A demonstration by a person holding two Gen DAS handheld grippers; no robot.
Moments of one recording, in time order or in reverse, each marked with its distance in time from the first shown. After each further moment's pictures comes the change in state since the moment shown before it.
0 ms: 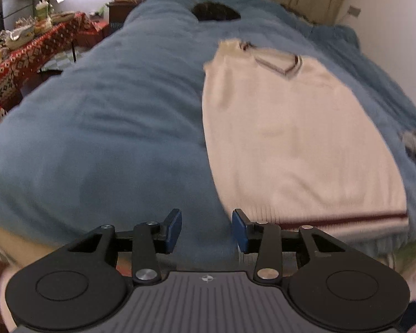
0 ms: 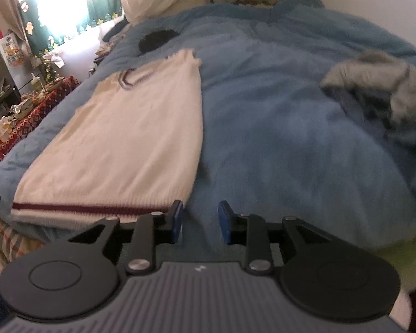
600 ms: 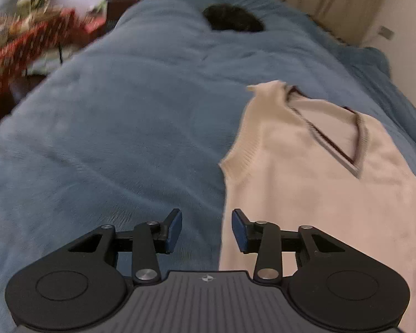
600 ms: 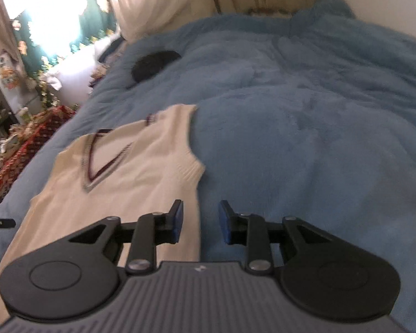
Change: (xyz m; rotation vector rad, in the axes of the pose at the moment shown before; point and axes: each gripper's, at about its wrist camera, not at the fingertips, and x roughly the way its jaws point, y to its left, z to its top) left arm 0.215 0.026 0.203 -0.088 0.027 -0.008; right arm 0.240 -0.027 0.222 0.062 -0.017 0.045
